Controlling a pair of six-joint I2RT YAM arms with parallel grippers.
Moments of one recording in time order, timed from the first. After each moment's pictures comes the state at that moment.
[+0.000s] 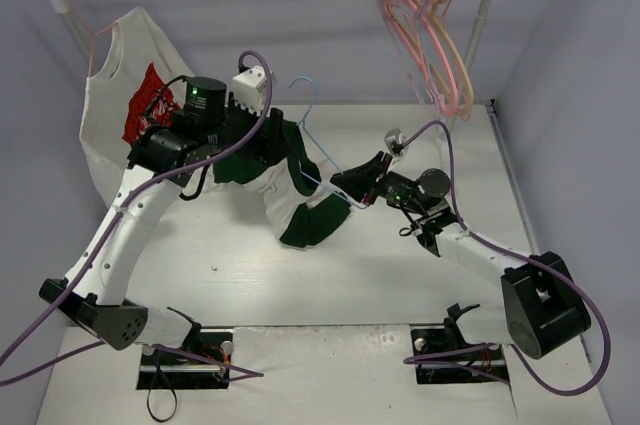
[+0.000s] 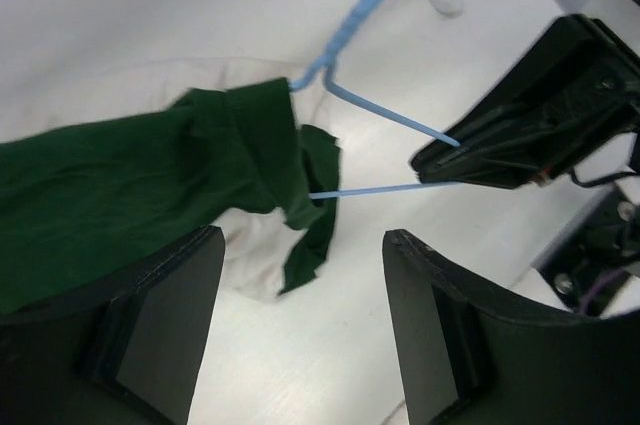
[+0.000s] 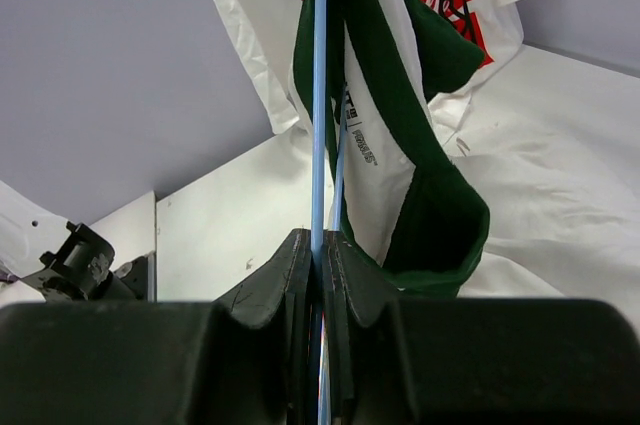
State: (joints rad) left arm -0.47 1.38 1.73 -0.87 0.34 -0.10; right arm 0.43 1.31 0.57 0.95 -0.70 0.51
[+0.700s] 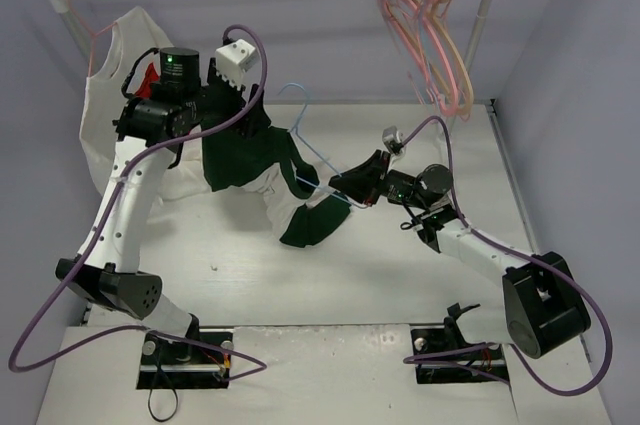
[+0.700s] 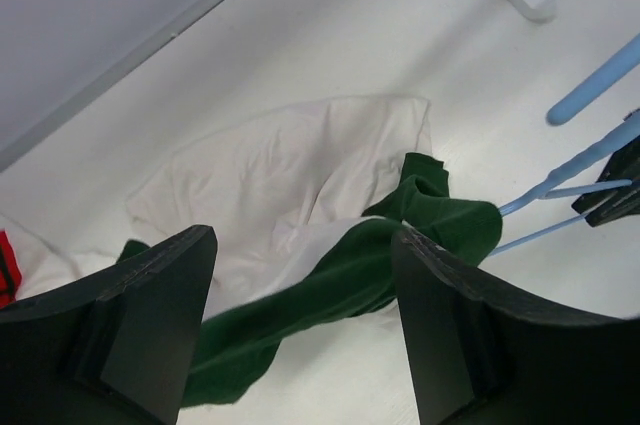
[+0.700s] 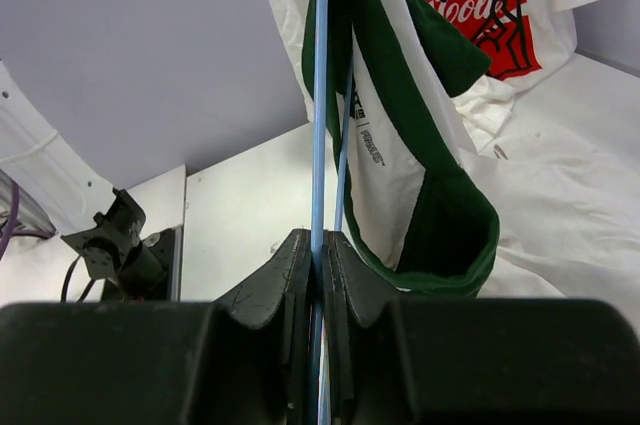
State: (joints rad) left arm -0.27 1.52 1.91 -0.90 0.43 0.19; right arm 0.42 1.31 0.60 0.96 -0.83 0.51
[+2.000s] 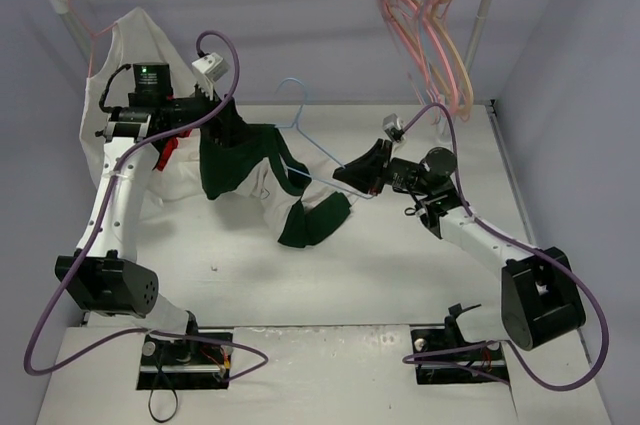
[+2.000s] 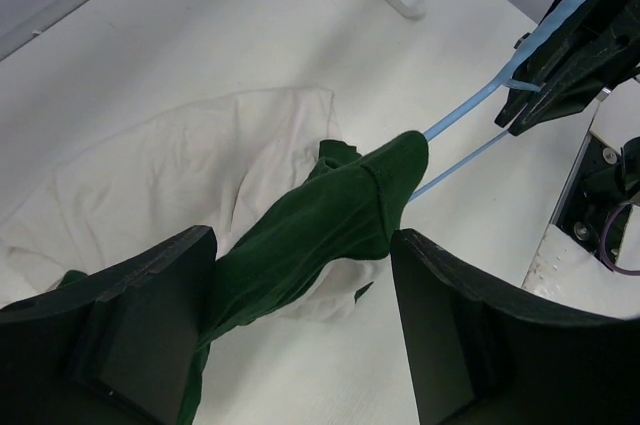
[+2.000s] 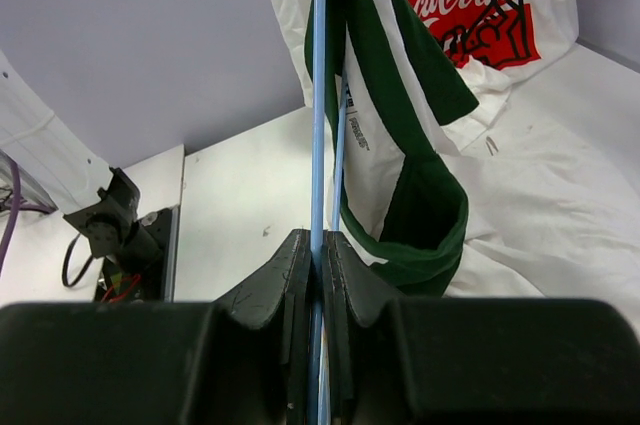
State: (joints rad) left arm -0.06 1.52 1.74 -0.83 0.93 0.21; right arm 0.35 1.34 0.71 0.82 -0.95 0.46
